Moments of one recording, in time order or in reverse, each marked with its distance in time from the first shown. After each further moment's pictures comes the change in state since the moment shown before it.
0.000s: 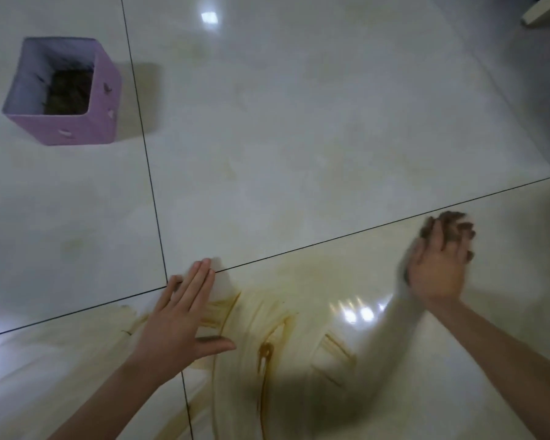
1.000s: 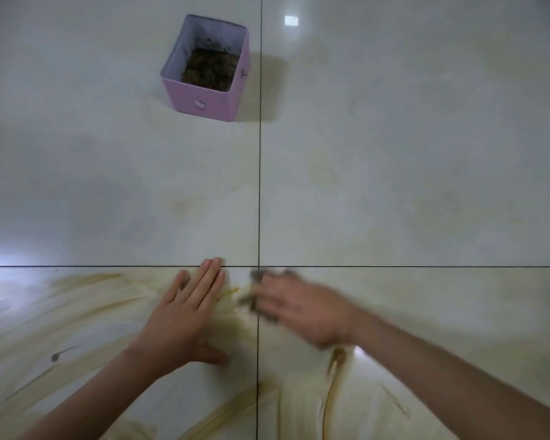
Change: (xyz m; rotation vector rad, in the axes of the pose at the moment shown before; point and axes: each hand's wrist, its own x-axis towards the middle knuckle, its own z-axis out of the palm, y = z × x) left_hand -0.084 -0.077 0.008 0.096 -0.046 -0.167; right_hand -0.138 -0.225 0.050 0.029 -0.497 -1.755
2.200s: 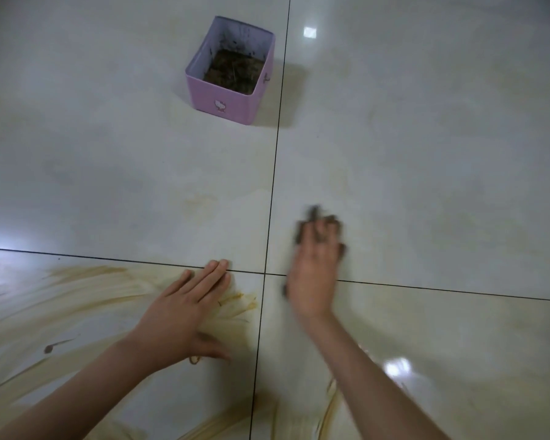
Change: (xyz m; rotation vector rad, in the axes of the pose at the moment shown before) left_hand 0.005 -0.010 0.000 -0.185 0.039 0.022; right_hand 0.067 0.004 0.005 0.018 0.469 1.101
